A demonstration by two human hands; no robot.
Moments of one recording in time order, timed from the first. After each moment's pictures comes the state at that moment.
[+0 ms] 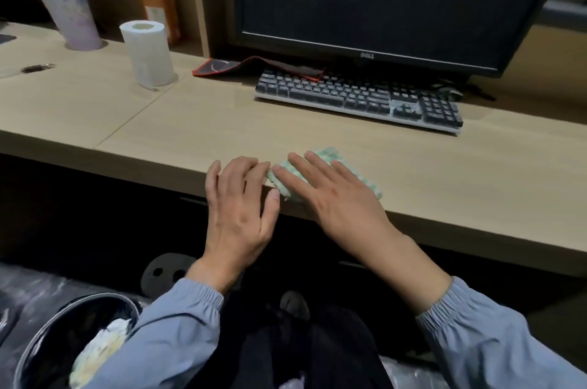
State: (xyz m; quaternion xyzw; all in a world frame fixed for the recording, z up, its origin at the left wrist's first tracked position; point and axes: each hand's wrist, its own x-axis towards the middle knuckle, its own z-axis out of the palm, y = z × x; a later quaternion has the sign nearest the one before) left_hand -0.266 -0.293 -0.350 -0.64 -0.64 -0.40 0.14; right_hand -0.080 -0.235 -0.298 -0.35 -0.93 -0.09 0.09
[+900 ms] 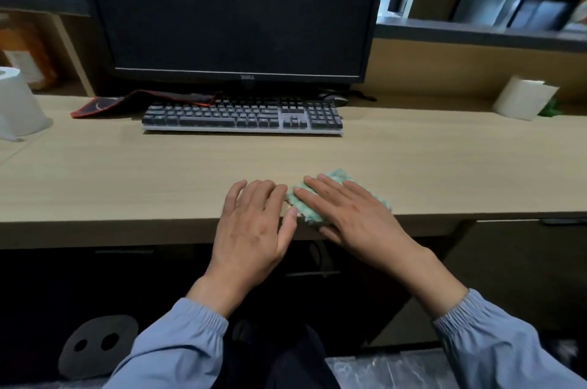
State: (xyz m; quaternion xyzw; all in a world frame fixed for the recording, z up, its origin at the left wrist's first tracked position) left_hand -0.116 -0.266 -0.318 -0.77 -0.52 -0.32 0.16; right_hand 0.105 -0.244 -0.291 -0.45 -0.89 -0.11 0.06
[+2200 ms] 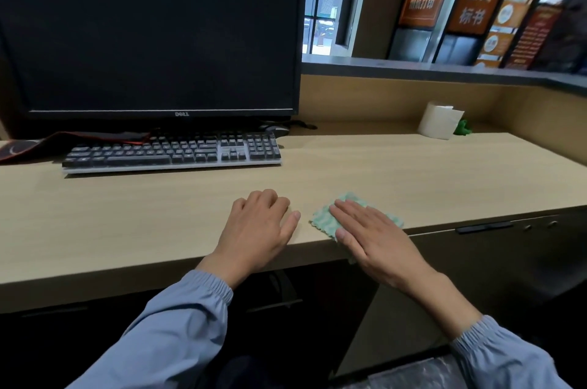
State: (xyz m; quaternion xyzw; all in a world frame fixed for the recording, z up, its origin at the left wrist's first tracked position) left_hand -0.014 -0.212 -0.280 -0.85 -0.51 -0.17 0.01; right_hand 0.240 -0.270 -0.282 -0.61 -0.79 -0.03 0.08
